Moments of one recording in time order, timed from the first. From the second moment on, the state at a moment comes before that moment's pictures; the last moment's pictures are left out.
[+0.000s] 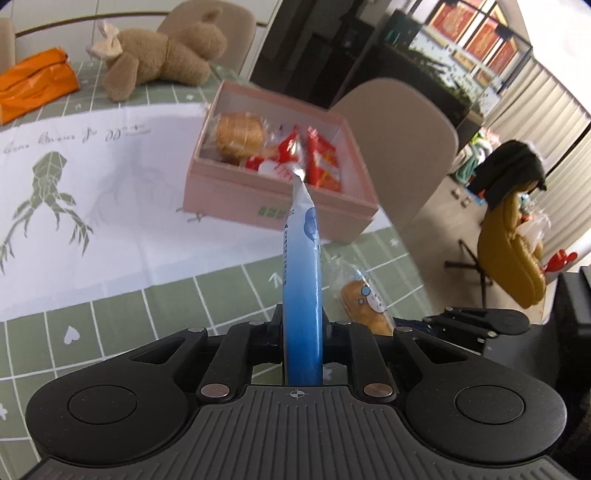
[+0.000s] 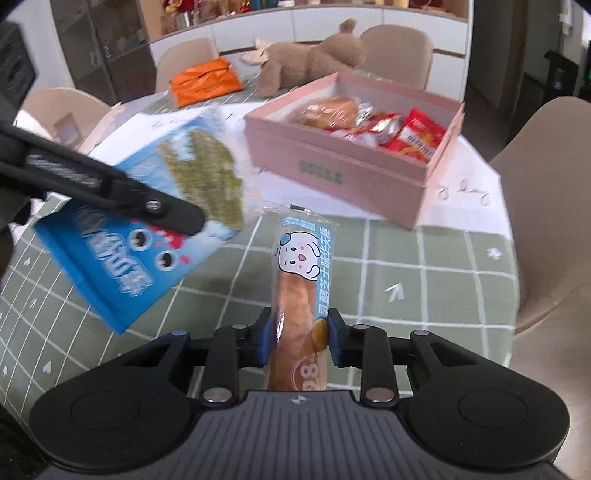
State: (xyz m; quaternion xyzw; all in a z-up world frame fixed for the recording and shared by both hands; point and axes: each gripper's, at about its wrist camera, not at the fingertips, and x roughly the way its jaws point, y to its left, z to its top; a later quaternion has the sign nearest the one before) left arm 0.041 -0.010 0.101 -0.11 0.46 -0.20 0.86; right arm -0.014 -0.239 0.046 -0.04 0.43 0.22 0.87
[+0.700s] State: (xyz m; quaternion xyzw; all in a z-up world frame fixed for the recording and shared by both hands) left arm 0.077 -0.013 0.186 -0.12 0.37 -0.25 0.89; right arm 0.021 -0.289 0.161 0.08 0.31 0.24 0.91
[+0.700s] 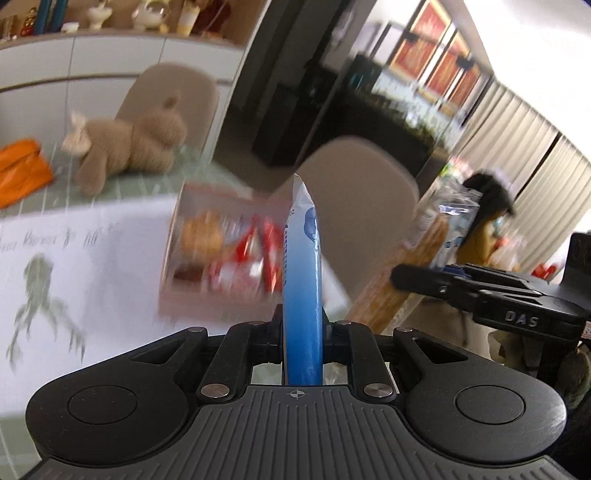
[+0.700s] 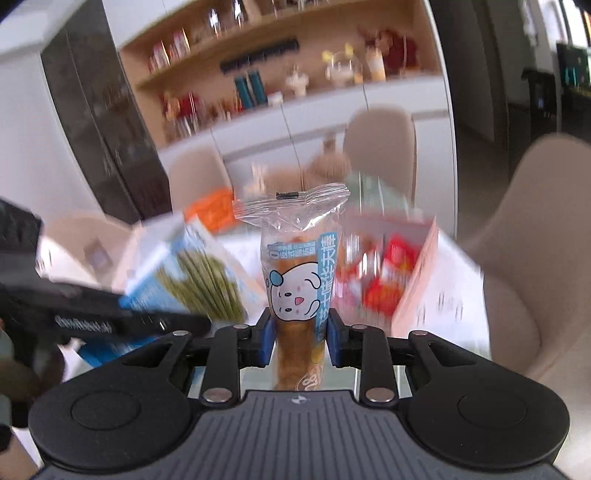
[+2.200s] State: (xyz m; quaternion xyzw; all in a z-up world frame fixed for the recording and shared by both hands) left arm 0.205 -0.011 0.097 -0.09 0.35 -0.15 0.92; right arm 0.214 -0.250 0.070 0.00 0.42 0.15 0.90
